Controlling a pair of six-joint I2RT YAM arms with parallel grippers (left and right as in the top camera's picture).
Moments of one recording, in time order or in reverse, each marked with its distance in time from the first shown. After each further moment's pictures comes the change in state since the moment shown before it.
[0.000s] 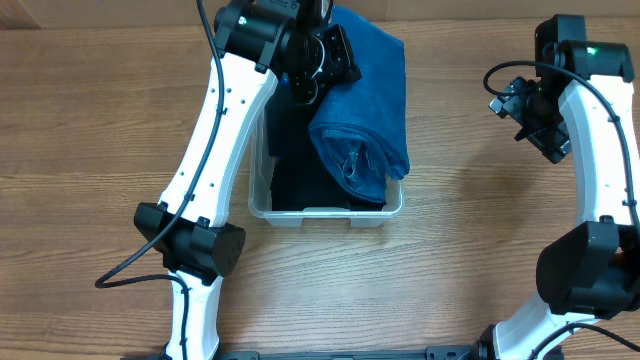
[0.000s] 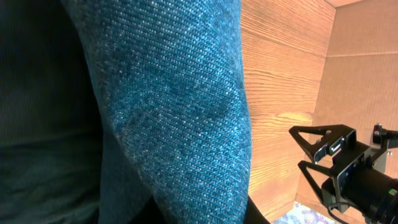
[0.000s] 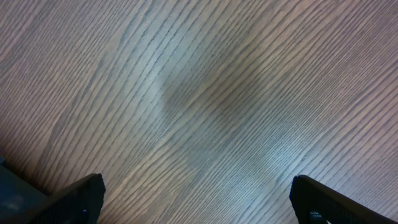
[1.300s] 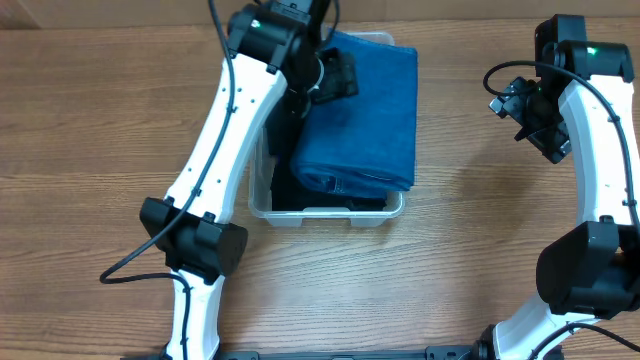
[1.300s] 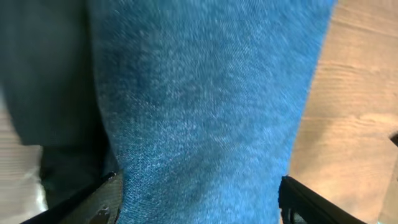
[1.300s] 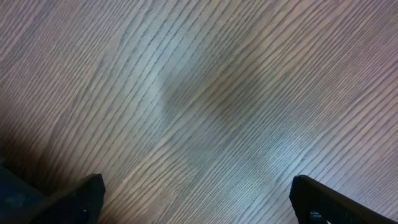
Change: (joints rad) left arm -0.002 0.012 -0.050 -0.103 -0.196 0.142; right arm 0.000 0.000 0.000 0.000 0.000 0.000
